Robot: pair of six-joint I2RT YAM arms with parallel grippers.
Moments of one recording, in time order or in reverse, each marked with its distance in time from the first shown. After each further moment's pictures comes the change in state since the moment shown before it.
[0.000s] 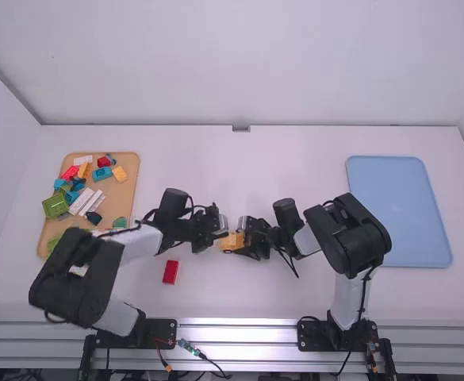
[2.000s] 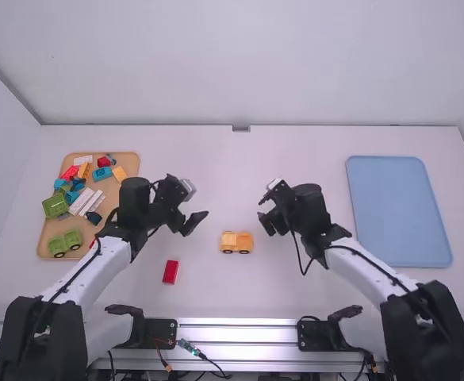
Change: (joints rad) left arm 0.198 -0.301 0.003 -0.055 -0.230 -0.377; right arm -0.043 -0.712 -0.001 -0.484 0.703 0.406
